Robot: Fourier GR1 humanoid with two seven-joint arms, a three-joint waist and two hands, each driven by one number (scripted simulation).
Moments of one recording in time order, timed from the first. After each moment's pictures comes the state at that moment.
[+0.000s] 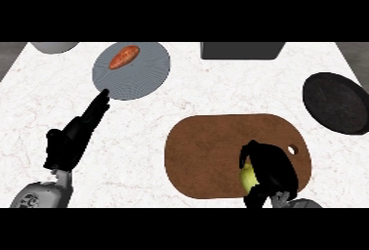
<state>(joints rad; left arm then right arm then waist) -0.12 0.25 -0.11 -1.60 -0.01 -0.04 0.19 -0.10 -0.26 0.50 -1.71 0.87 0.28 0.71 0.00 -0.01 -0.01</state>
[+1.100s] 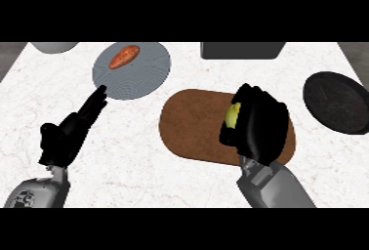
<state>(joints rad) -0.15 0.25 -0.07 -1.60 0.00 -0.08 0.22 -0.44 -0.03 0.42 -1.69 1.37 0.07 1.03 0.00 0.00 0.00</state>
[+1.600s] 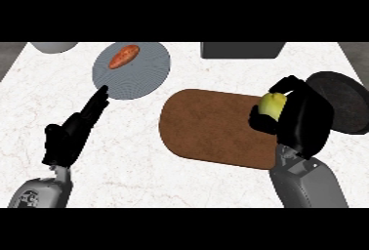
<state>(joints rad) -0.15 0.23 -0.06 -1.59 -0.03 -0.08 0.21 -0.37 -0.07 0.20 -1.73 1.32 -0.15 0.93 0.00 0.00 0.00</state>
